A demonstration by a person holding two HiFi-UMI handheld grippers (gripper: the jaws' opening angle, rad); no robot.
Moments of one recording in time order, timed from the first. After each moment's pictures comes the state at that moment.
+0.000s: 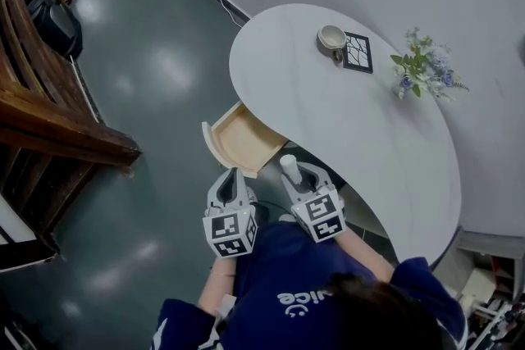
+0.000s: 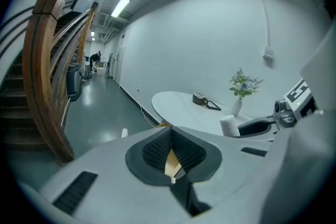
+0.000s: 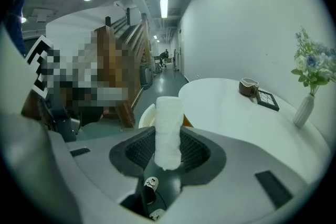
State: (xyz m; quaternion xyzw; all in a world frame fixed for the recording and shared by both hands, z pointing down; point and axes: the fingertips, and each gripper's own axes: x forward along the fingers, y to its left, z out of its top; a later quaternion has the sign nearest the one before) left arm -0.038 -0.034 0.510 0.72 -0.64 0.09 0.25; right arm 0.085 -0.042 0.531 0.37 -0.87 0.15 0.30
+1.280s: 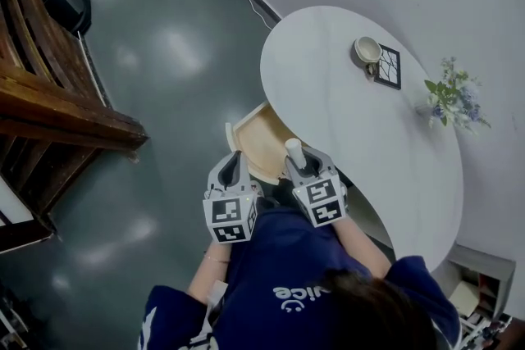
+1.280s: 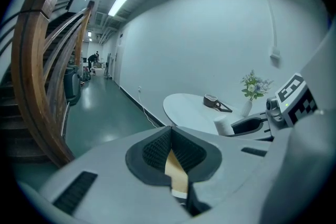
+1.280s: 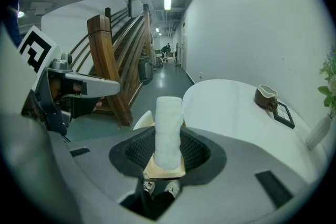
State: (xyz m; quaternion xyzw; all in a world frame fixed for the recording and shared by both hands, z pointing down) left arm -0.108 -0.094 0.509 0.73 -0.63 0.11 0.24; right arm 0.016 -0.113 0.542 0.36 -0.86 0.14 0.34
